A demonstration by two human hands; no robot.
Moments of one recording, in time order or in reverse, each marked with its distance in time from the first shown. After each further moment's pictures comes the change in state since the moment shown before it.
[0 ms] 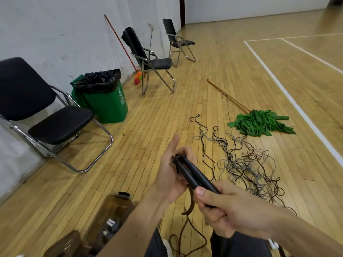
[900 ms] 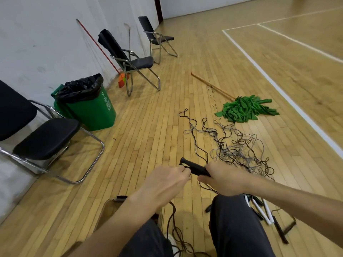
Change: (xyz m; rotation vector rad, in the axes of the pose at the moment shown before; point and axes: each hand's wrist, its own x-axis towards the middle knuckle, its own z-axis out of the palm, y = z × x) left_hand -0.015 -0.007 0.008 2.362 -0.426 0.263; right_hand 0.012 0.000 -0.047 -1.157 0.437 0.209
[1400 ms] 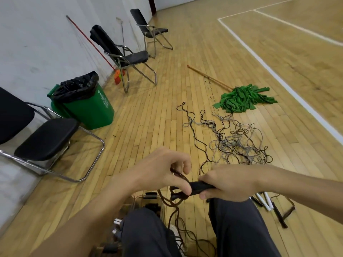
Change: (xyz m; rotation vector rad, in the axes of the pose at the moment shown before) left_hand -0.003 -0.020 -0.039 -0.811 -0.103 0.032; right_hand -0.030 0.011 -0.002 -0.261 -0.191 -0.348
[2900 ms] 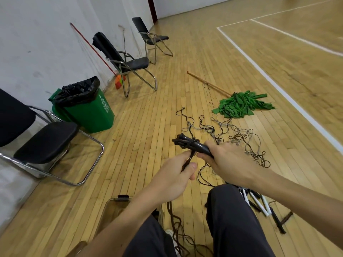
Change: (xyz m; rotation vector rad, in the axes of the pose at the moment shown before) left_hand 0.009 0.021 0.048 -0.272 0.289 -0.160; right_hand 0.001 0.012 0.000 -0.073 0.745 0.202
